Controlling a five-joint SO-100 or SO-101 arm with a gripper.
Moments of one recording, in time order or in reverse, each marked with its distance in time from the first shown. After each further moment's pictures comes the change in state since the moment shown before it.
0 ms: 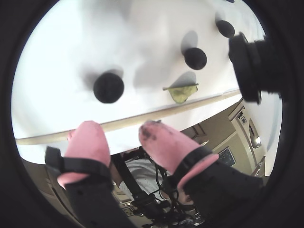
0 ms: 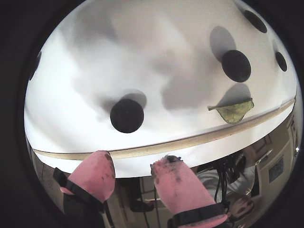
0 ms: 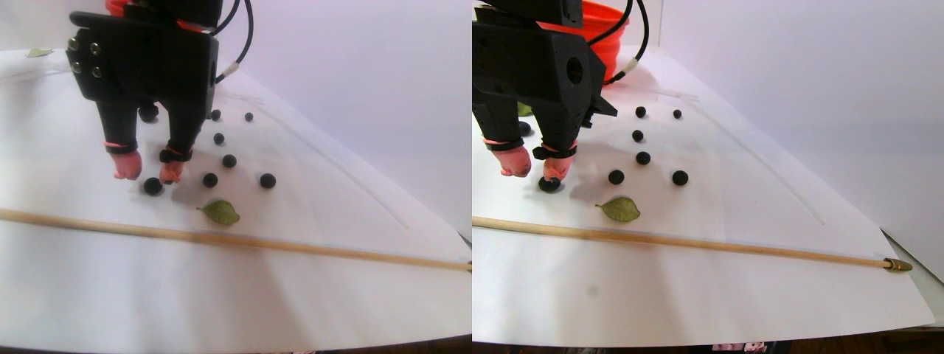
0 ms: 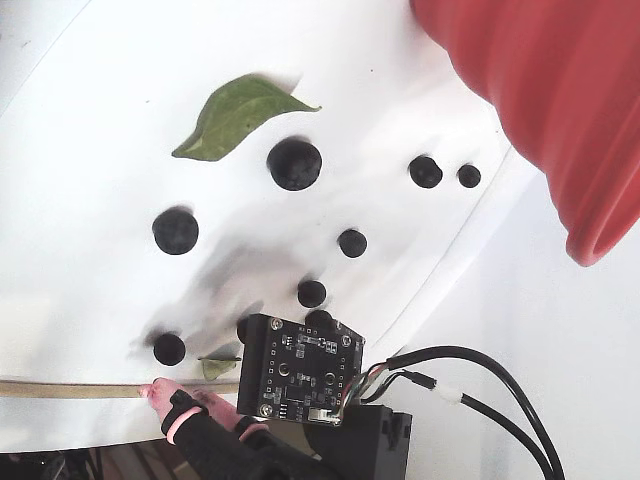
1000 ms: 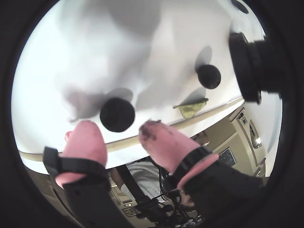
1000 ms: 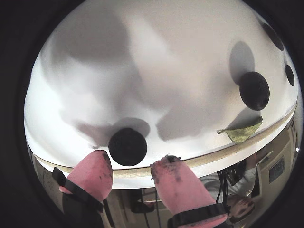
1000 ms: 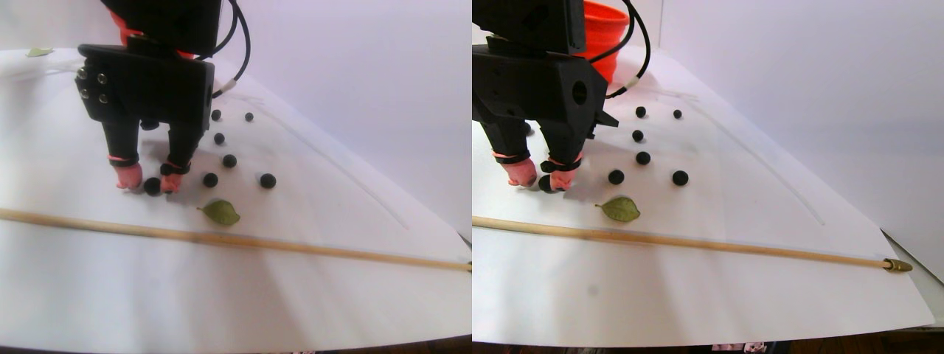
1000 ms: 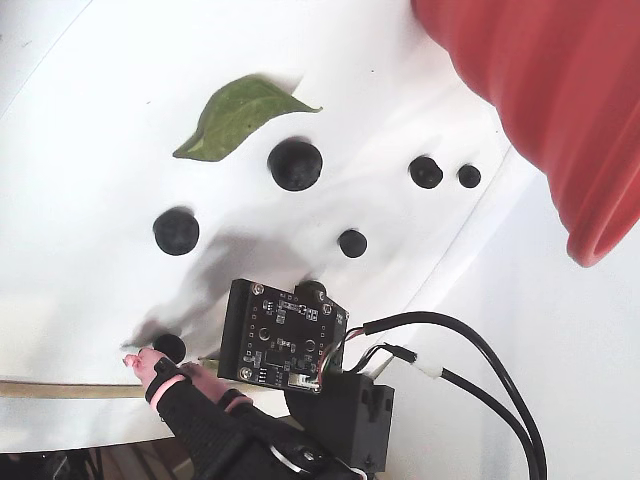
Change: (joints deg) arm -0.4 -10.4 -5.1 -6.1 0.4
